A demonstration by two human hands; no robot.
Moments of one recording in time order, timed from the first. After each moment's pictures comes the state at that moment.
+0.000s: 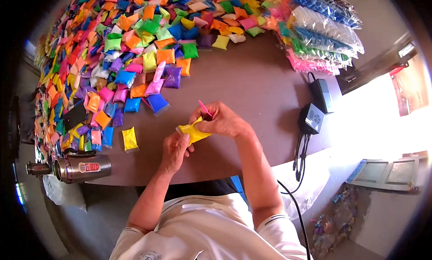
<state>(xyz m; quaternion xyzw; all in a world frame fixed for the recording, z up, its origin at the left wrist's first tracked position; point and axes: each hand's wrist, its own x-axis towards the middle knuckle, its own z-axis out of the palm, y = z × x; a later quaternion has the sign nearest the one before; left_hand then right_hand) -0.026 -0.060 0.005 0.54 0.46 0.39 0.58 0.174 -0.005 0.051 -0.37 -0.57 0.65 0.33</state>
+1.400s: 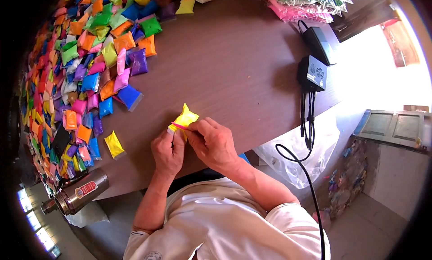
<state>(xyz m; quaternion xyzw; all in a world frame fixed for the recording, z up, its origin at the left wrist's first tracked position) -0.017 -0.065 0.001 0.79 0.43 0.34 0.27 0.128 -0.105 0.013 -0.60 -0.56 0.29 0.49</state>
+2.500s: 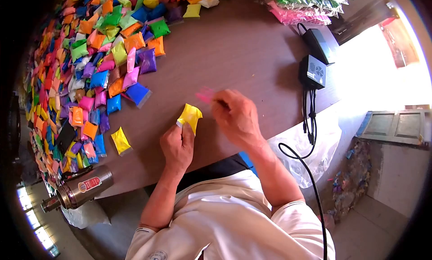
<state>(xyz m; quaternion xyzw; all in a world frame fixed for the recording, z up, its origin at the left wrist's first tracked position) -0.011 -0.071 -0.006 0.77 0.47 0.37 0.24 0.166 -0.083 0.036 -0.68 -0.53 0.22 0.46</state>
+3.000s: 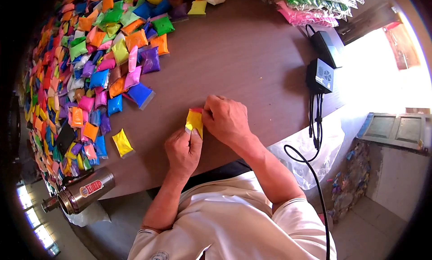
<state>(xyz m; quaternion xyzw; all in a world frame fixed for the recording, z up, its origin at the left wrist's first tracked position) -0.013 -0.067 -0.003 0.80 0.42 0.36 0.24 0.144 -0.061 0.015 -0.70 -0.63 0.20 0.29</state>
